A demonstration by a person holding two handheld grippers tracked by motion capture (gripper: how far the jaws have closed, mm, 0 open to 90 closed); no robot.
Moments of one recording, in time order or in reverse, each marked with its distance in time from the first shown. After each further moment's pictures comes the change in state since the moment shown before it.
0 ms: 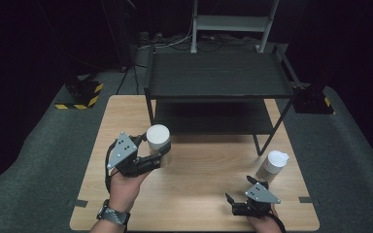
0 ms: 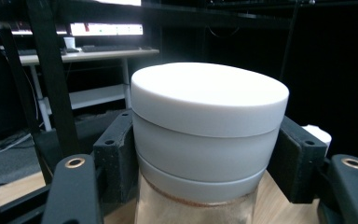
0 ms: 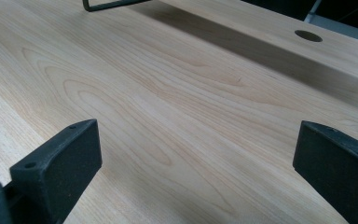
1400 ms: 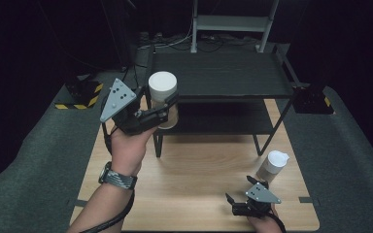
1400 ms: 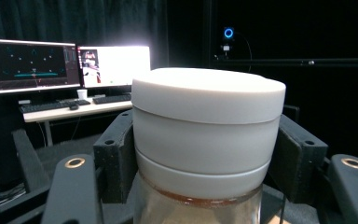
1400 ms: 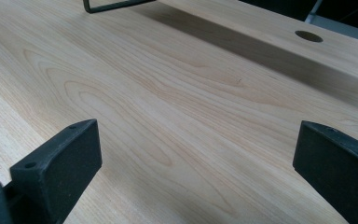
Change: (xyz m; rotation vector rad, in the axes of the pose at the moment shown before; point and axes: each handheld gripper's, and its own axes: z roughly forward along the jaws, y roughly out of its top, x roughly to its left) left arm -0.004 0.103 0.033 -0.147 0.028 0.025; right arm -0.001 -0.001 0.000 -0.003 0.004 0.004
